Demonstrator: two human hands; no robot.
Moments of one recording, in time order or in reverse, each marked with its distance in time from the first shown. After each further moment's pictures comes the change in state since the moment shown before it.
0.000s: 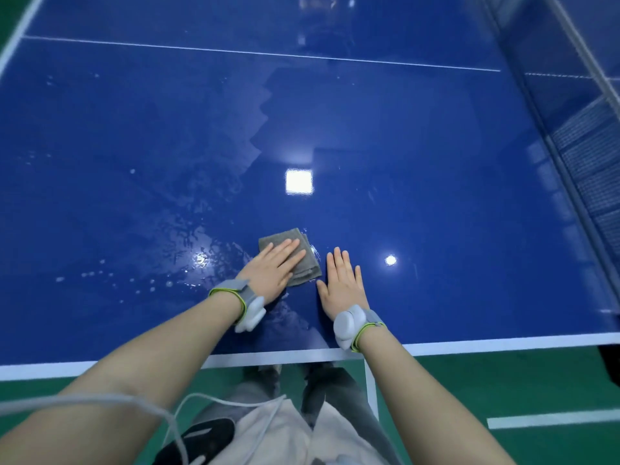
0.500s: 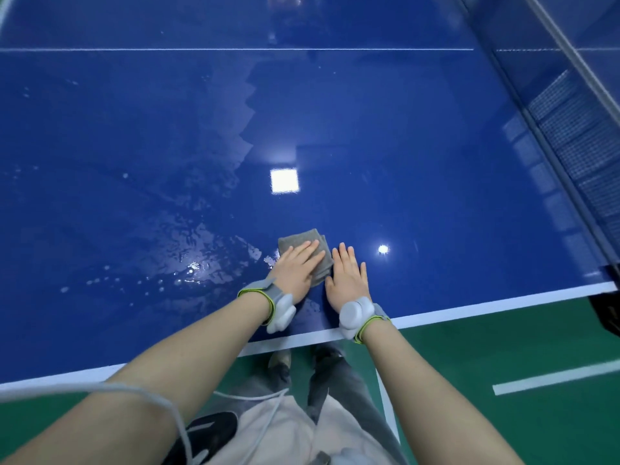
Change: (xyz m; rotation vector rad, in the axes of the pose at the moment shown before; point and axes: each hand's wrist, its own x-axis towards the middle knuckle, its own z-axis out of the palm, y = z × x) left_hand -0.005 0.036 -0.004 -0.108 -0.126 0.020; right_hand -0.022 -0.016 0.017 0.156 0.045 0.155
